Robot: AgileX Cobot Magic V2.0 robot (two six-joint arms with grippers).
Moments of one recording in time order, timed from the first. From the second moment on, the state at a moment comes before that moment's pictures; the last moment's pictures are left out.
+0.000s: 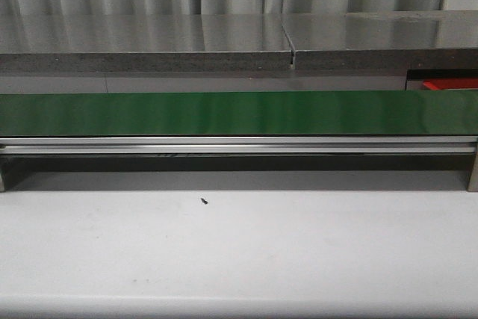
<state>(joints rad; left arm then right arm) -0.03 0.20 -0.43 -0.47 0.50 0.35 0.00 0.04 -0.11 -0.10 0.36 0.11</state>
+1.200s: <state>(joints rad) -0.03 0.20 -0.43 -0.47 0.50 0.35 0.00 -0.01 0.03 -0.10 0.17 0.12</state>
